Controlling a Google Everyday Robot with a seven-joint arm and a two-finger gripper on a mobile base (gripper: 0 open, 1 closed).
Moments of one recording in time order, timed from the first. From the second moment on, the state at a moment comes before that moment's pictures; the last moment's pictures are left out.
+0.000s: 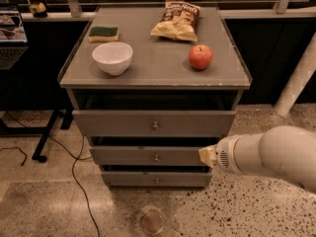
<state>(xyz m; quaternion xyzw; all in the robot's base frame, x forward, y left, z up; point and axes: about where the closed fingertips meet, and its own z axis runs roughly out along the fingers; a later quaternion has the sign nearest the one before) 0.454 -0.149 0.735 -0.15 0.93 0.14 0.31</state>
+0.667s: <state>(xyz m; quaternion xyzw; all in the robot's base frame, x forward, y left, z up) 0.466 -0.139 0.661 -0.08 0.92 0.17 0.34</state>
